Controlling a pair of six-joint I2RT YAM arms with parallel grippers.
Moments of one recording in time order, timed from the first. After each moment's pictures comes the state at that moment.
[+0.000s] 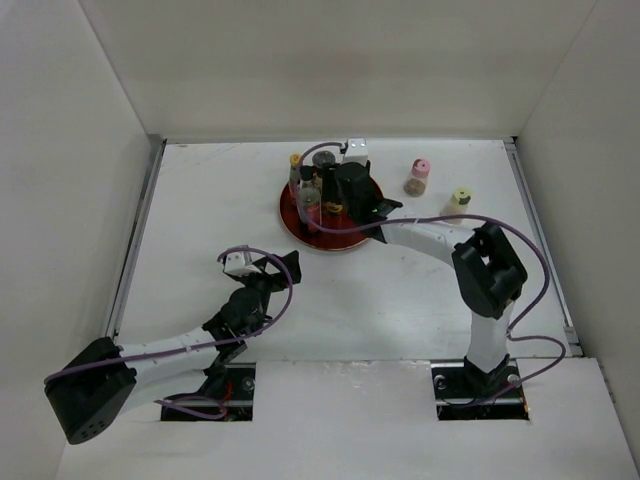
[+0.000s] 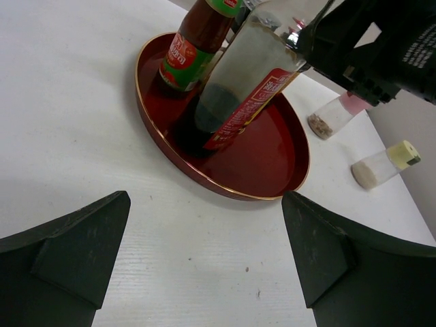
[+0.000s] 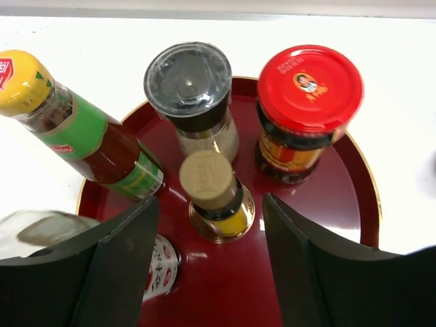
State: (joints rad) left arm -0.87 0.93 0.09 0.81 -0.73 -0.60; right arm 0.71 1.92 1.40 0.16 0.49 0.29
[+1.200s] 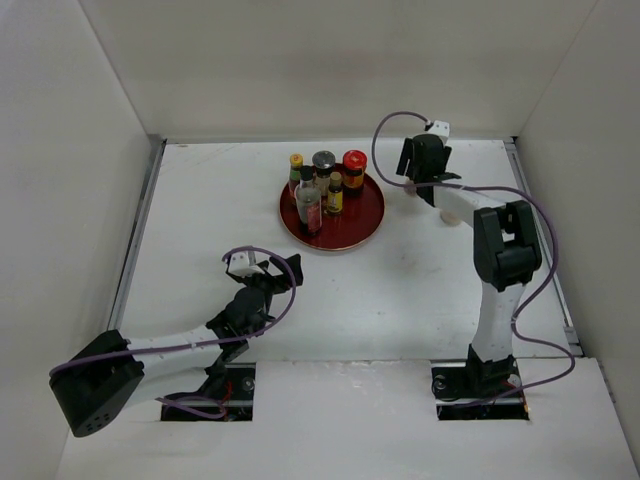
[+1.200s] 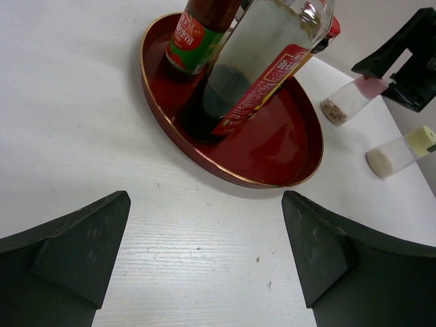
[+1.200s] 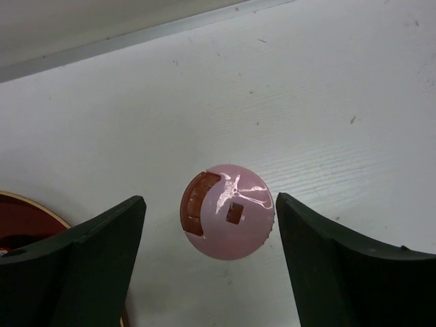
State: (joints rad) left arm -0.88 0.99 0.09 0.81 -0.73 -0.61; right arm 0.23 2.02 1.44 0.10 0.40 0.28
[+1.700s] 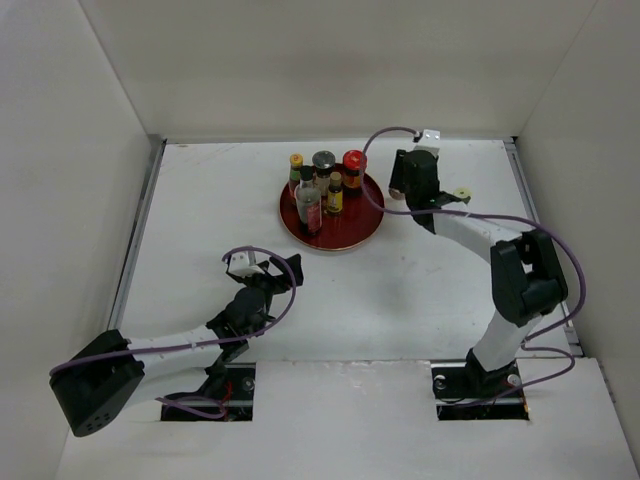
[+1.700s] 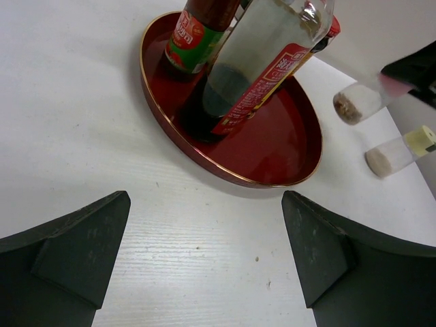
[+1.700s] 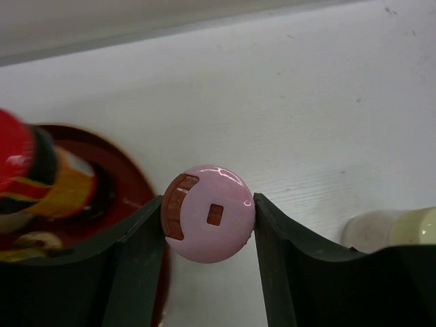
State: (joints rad) left arm -0.88 0.99 0.09 0.81 -0.73 -0.62; right arm 0.35 1.77 1.18 0.19 0.46 0.25
